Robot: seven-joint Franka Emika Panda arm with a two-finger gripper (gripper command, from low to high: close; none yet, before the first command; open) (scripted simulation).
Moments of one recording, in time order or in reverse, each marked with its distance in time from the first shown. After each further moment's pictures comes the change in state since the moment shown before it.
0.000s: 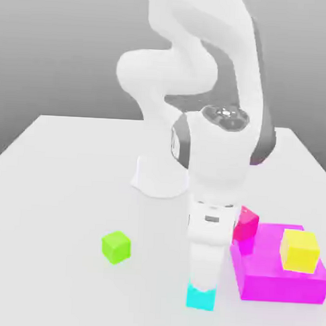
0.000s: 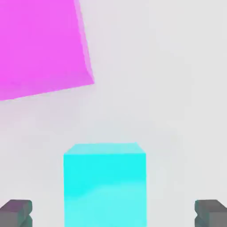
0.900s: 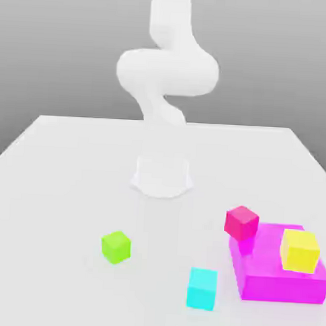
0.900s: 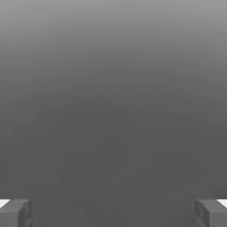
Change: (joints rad) arm -0.157 -0.973 -0.020 0.306 -0.025 -0.563 1.104
